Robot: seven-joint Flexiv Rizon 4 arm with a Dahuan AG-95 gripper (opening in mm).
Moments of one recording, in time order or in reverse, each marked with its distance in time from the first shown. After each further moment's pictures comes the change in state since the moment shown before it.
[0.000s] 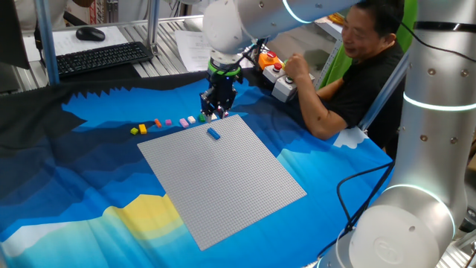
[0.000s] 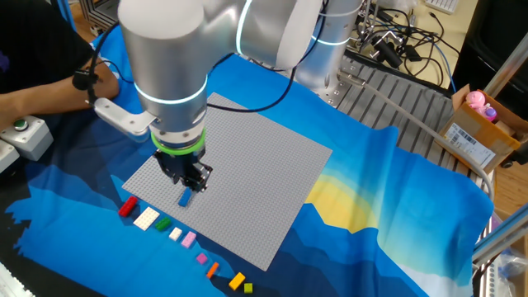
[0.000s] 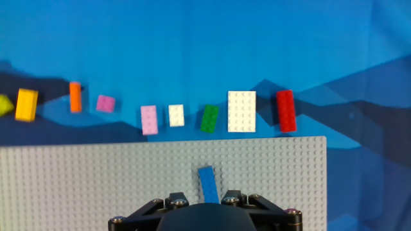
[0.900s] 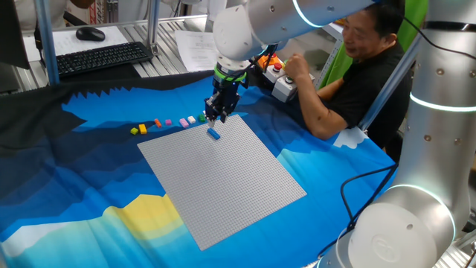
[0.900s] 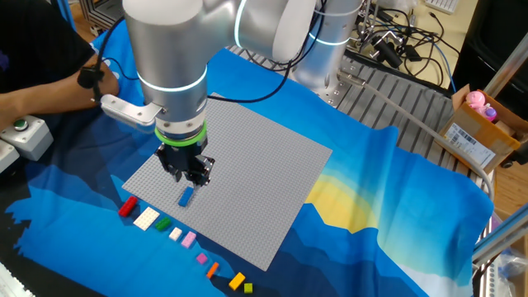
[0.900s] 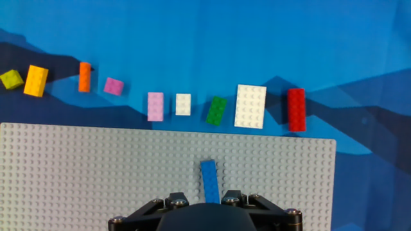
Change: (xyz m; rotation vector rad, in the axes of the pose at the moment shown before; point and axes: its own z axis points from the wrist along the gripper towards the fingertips) arm 0.007 -0.001 0.010 -0.031 -0.026 -0.067
